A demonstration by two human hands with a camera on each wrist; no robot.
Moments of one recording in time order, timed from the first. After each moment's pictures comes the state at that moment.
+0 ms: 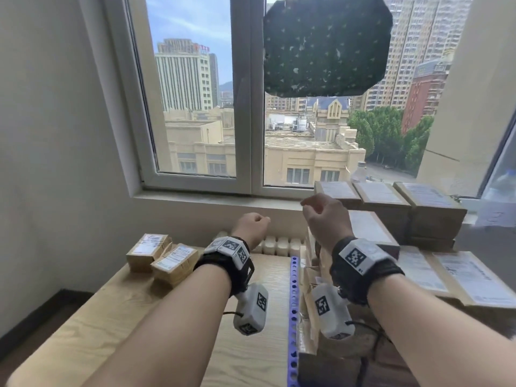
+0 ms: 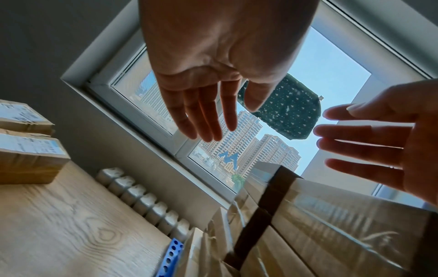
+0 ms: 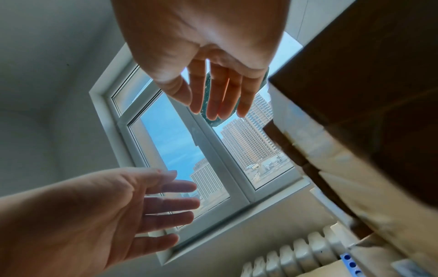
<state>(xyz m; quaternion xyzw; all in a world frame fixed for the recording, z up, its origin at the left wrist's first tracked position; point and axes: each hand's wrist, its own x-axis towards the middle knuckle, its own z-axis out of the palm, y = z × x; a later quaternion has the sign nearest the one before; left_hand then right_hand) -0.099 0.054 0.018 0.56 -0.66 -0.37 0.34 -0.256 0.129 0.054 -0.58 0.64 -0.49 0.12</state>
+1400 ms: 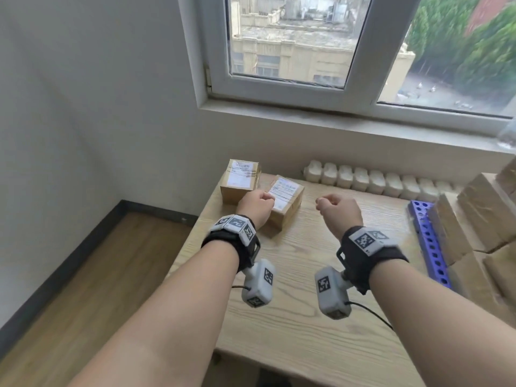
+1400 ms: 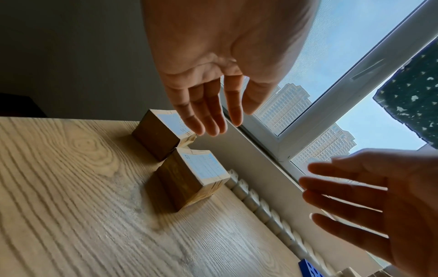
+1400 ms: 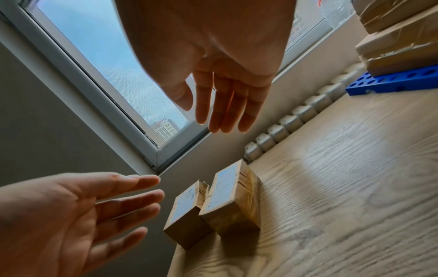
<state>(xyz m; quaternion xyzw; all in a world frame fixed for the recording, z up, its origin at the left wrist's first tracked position) 0.246 -0.094 -0.133 0.63 -0.58 -0.43 0.29 0.068 -0.051 -0.119 -0.47 0.75 -0.36 0.29</state>
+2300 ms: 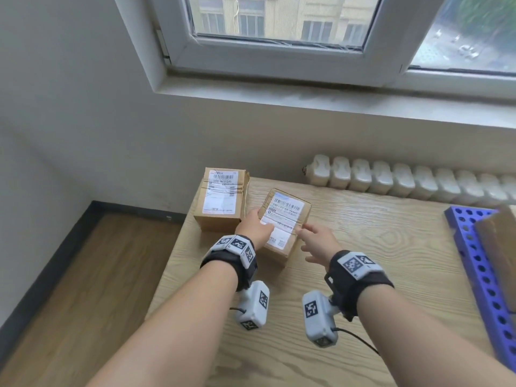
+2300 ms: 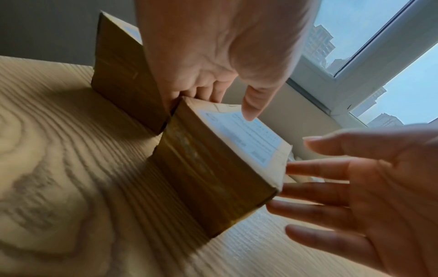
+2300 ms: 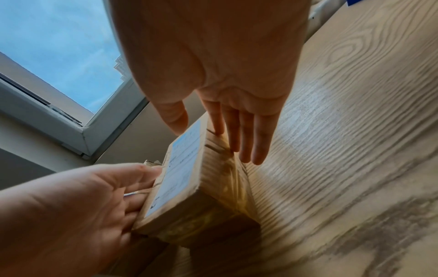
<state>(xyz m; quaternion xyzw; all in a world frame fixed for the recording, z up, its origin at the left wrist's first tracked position) 0.216 -0.251 -0.234 0.65 -0.58 -0.47 0.10 0.069 -0.196 -0.224 -0.33 0.74 -0.24 0.53</state>
